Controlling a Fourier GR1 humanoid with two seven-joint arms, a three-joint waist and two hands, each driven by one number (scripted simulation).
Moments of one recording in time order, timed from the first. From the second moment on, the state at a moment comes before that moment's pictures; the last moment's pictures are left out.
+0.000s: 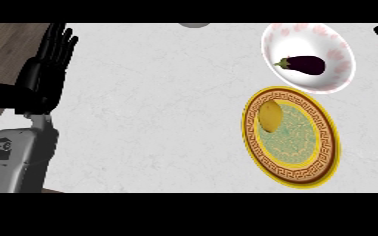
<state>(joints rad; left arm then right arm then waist) -0.37 0.29 0.10 -1.47 0.16 0.03 -0.02 -0.96 -0.92 0.25 -0.75 0.36 0.43 -0.93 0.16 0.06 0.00</state>
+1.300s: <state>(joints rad) -0.36 0.30 0.13 -1.44 0.16 0.03 -0.03 -1.02 -0.57 0.47 -0.36 0.36 0.35 -0.95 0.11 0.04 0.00</state>
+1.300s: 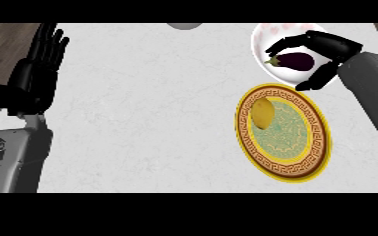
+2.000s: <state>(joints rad) -0.38 0.30 0.13 -1.45 0.16 0.03 -0.03 -1.15 -0.61 0.23 -0.19 0.07 0.45 -0.80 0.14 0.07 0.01</state>
